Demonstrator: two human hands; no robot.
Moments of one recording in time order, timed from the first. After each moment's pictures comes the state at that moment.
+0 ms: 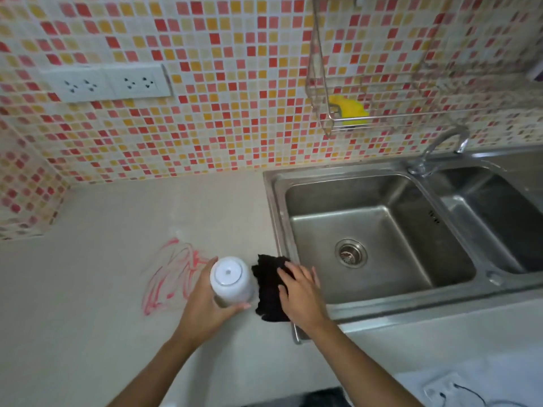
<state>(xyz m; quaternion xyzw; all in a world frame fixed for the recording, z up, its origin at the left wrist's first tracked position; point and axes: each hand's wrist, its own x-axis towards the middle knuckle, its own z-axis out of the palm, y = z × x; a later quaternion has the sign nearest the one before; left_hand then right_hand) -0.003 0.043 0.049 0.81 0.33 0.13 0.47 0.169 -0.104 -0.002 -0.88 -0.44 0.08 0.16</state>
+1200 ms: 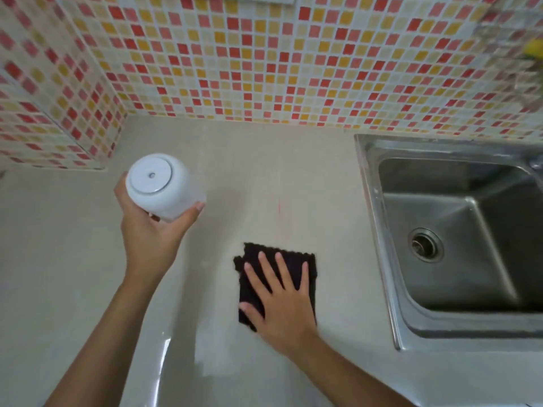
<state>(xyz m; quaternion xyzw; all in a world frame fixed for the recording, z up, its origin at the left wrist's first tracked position) -0.115 0.234 0.083 0.67 0.43 0.43 0.43 -0.003 0.029 -0.021 -0.81 -0.57 0.10 0.05</state>
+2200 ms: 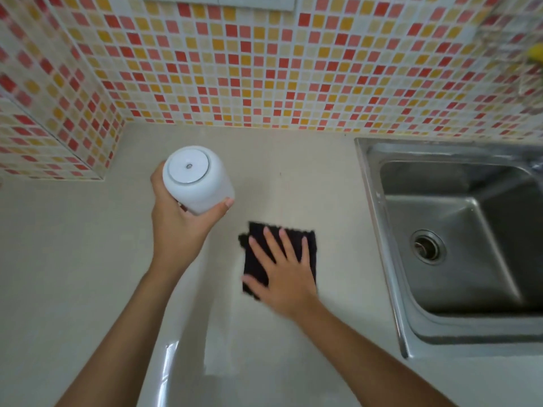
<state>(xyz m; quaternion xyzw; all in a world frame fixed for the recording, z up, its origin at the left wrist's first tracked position) -0.076 0.241 0.094 0.69 0.41 0.39 0.45 0.036 0.079 -0.023 -0.82 -0.56 0.09 0.06</state>
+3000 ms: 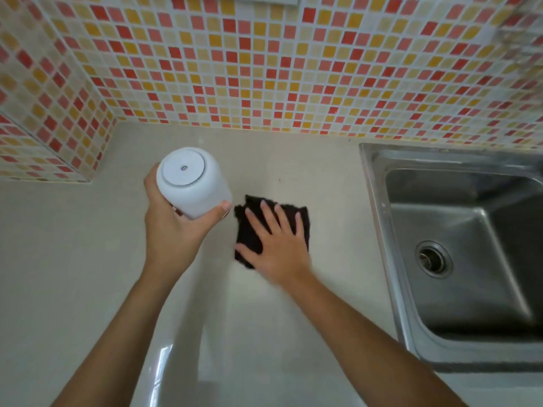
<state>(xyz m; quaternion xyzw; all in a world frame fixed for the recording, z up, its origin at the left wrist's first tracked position) -0.061 0.250 0.083 0.69 0.42 0.38 0.45 0.081 0.145 -0.025 -0.83 -0.54 0.09 0.07</state>
